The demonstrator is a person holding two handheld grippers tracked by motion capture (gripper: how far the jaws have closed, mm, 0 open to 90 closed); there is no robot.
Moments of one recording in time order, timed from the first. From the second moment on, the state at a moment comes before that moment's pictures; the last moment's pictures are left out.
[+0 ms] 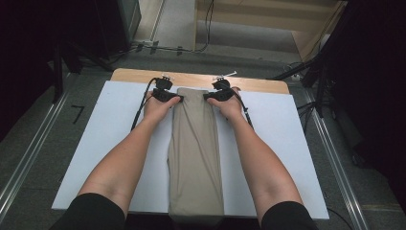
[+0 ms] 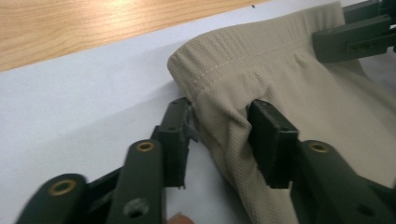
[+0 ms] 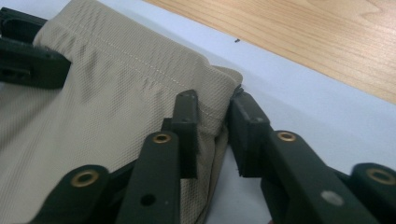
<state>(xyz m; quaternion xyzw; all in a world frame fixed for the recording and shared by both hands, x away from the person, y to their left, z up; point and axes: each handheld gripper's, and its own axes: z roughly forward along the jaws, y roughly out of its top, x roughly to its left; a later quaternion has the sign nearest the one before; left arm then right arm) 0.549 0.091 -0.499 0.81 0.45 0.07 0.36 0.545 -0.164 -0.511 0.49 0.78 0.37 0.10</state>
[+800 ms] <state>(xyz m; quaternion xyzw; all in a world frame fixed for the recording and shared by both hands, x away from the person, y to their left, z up) 0.567 0.045 -0.386 0.80 0.37 0.13 0.46 0.543 -0.215 -0.393 0.47 0.74 0.42 0.22</state>
